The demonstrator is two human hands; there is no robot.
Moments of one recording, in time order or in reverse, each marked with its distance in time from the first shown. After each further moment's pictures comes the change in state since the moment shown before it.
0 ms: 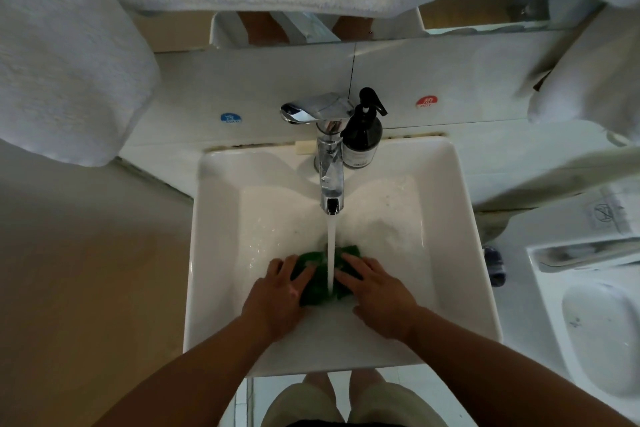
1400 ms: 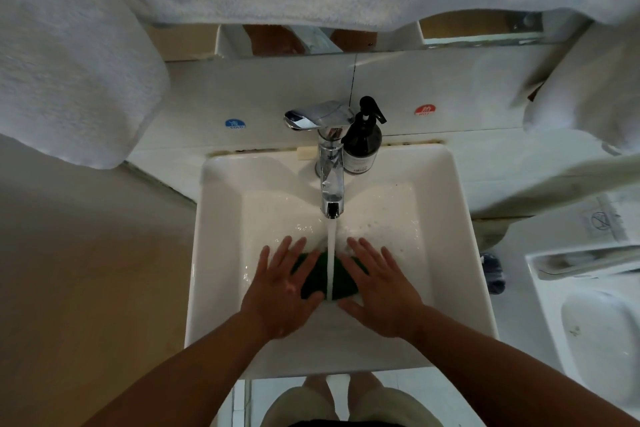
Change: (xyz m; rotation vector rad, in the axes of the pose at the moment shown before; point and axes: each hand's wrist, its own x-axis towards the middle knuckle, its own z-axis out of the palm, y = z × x) left_hand -0.003 0.004 -0.015 -0.018 0.359 0.062; right_hand -0.002 0.008 -0.008 -0.025 0.157 -0.021
